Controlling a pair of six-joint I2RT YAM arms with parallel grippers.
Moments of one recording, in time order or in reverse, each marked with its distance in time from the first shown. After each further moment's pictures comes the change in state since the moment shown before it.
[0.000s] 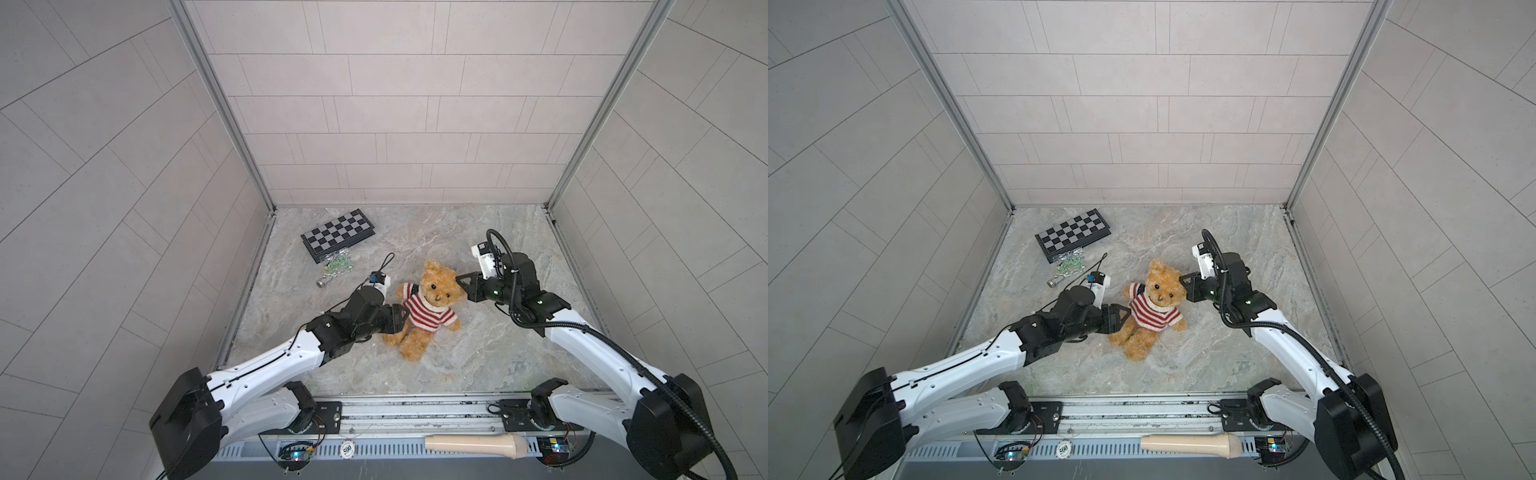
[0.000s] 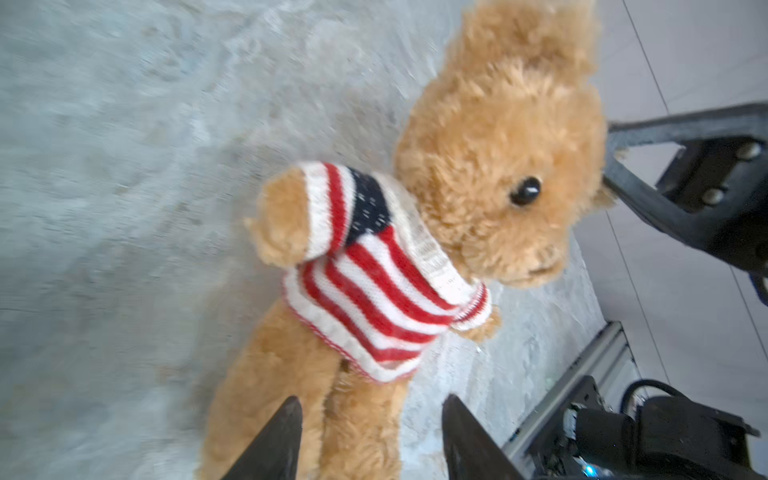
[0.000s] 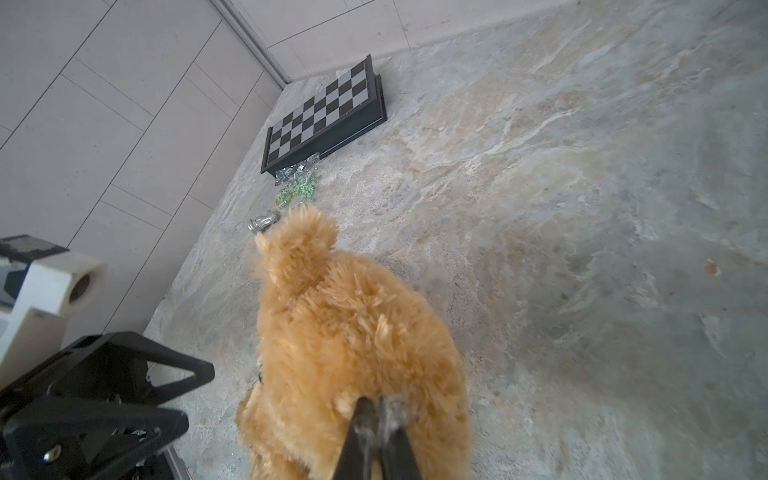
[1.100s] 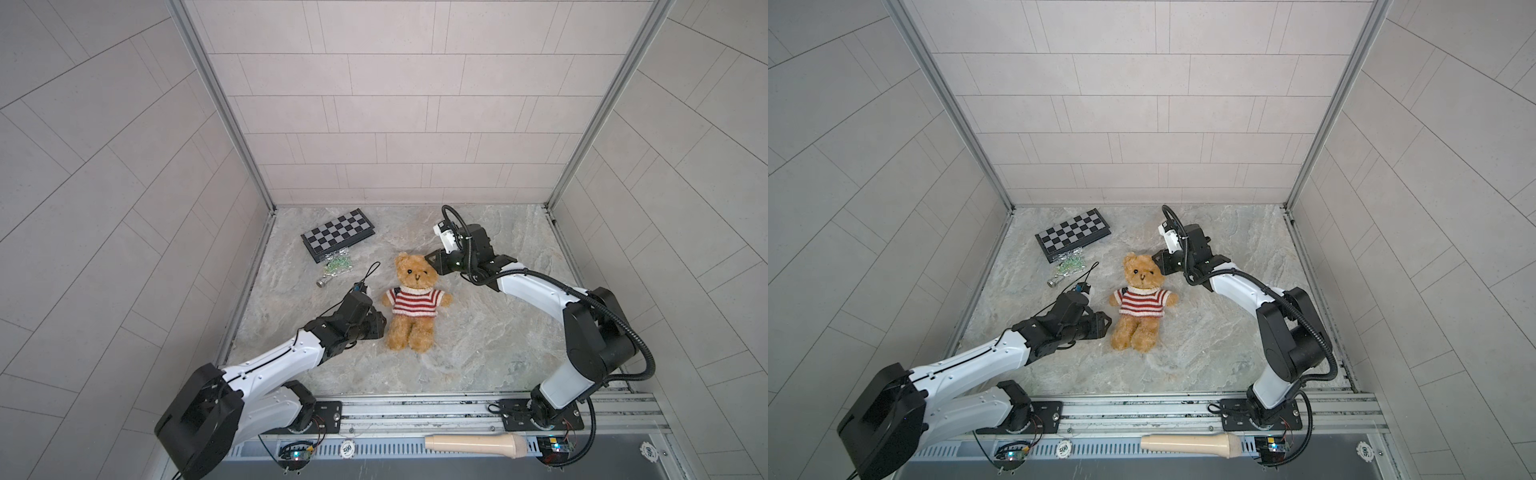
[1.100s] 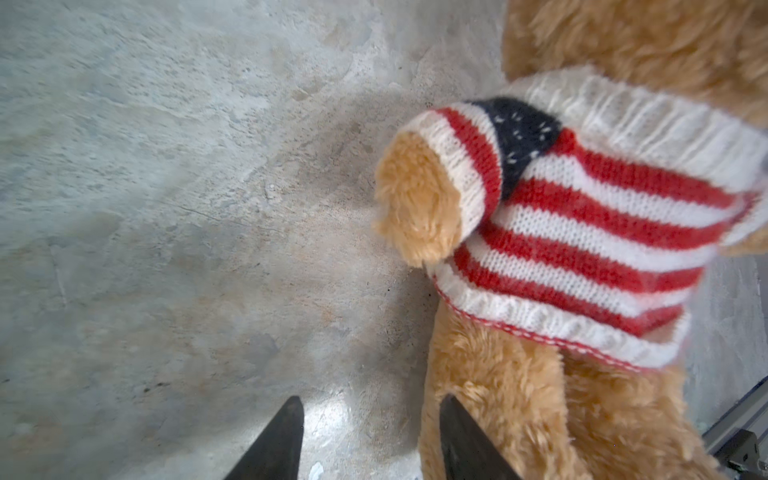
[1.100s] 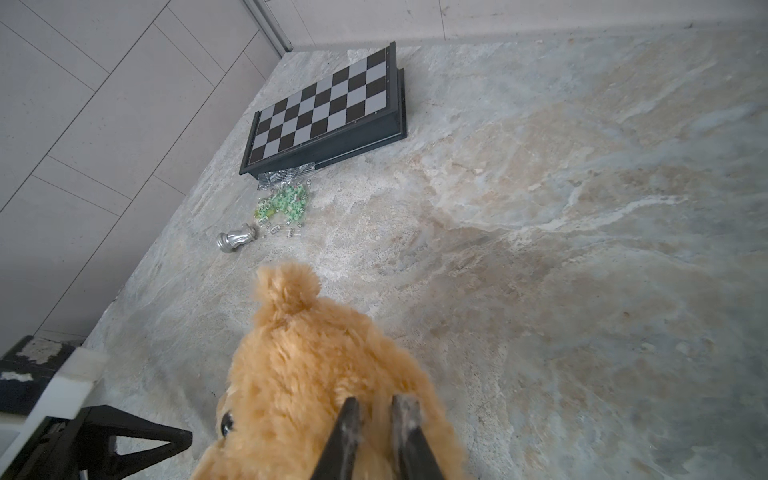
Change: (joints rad) left arm 0.090 0.037 -0.143 -0.014 -0.043 0.020; right arm 0.073 0.496 0.354 0.087 0.044 -0.095
